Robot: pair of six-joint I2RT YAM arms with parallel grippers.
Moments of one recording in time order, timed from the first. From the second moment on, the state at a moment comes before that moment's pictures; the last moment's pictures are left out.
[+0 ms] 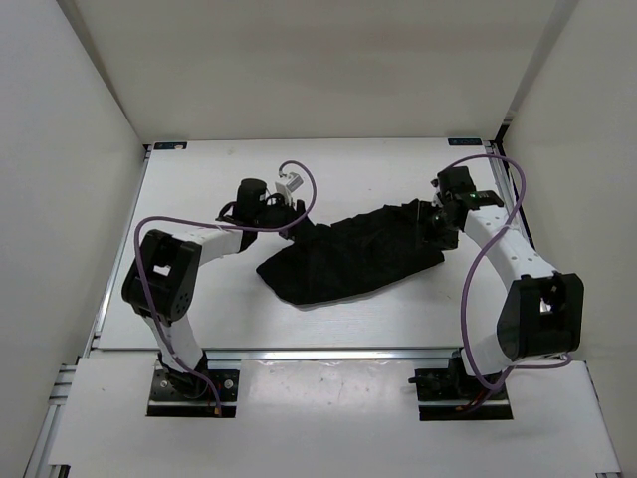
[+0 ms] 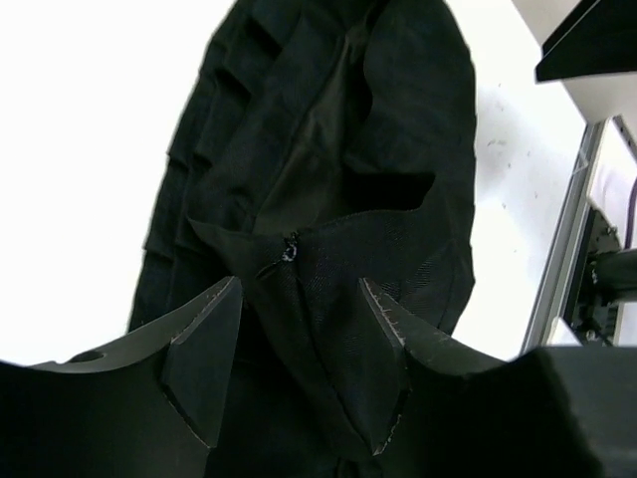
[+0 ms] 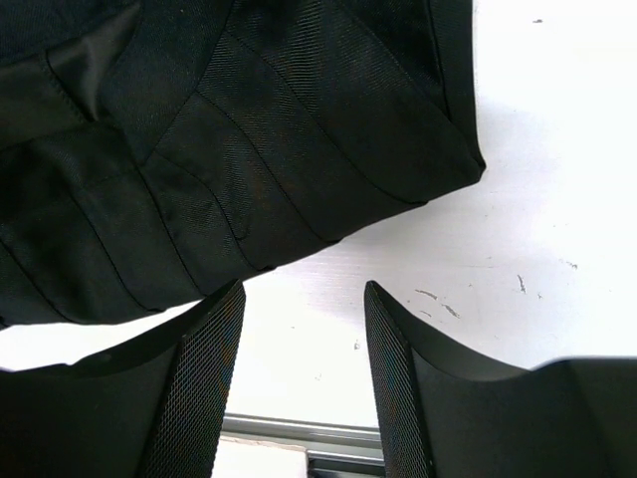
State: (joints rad) left arm -0.38 1.77 0.98 0.28 0.74 -0.23; right arm 0.18 1.48 1.16 -0.83 -0.08 0.23
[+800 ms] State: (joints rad) left arm -0.34 1.45 0.67 0.46 0.71 -0.49; right arm 0.05 1.55 1.20 -0.71 -0.24 0.13
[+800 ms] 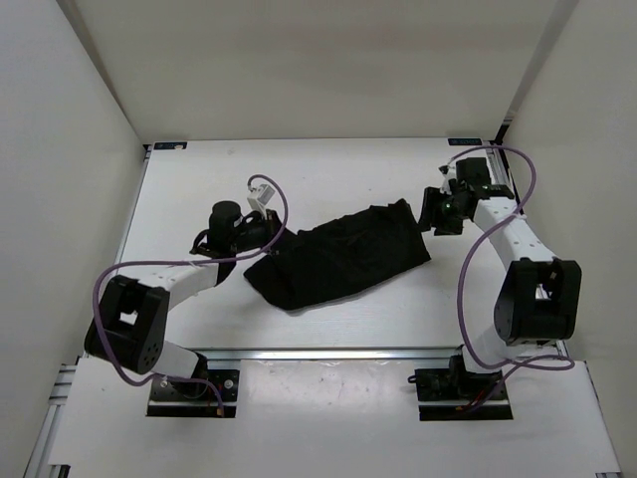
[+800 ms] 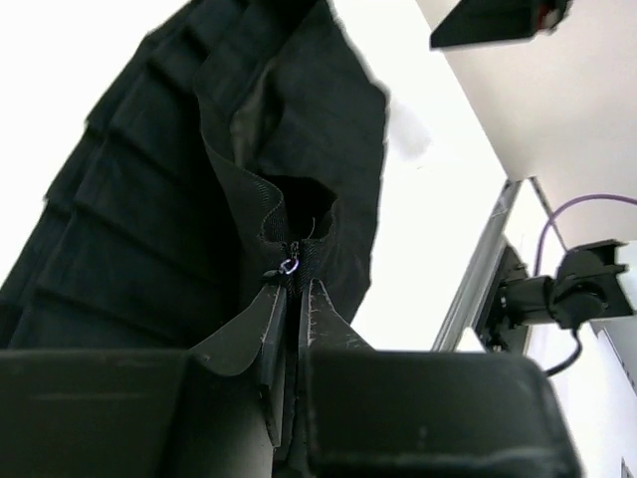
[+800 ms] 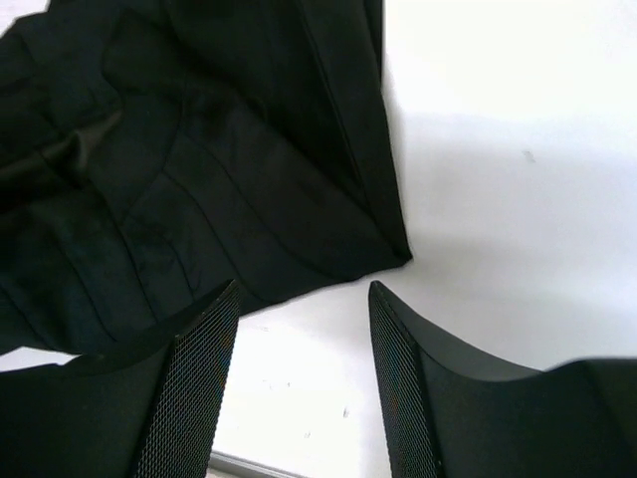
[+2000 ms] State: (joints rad) left arm -0.26 1.73 0.93 -0.13 0.07 -0.44; right arm 0.27 1.99 1.67 -0.65 -0.51 -0.27
